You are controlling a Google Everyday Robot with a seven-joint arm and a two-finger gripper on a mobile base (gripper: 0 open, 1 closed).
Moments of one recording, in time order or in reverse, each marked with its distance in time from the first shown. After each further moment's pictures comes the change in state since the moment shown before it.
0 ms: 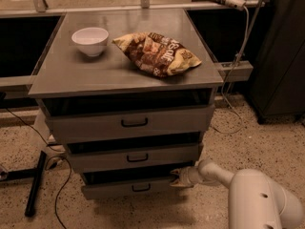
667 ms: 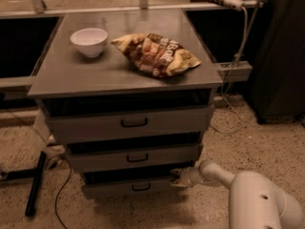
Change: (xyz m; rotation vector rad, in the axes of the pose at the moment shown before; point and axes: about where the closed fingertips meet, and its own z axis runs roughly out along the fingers) arm 0.005 0.007 0.000 -0.013 -0.024 0.028
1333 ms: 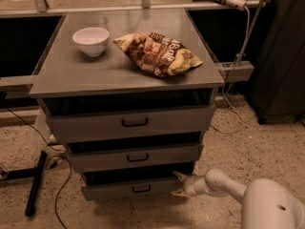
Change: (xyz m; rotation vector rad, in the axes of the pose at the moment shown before) arm 0.002 0.047 -0.014 -0.030 -0.036 0.020
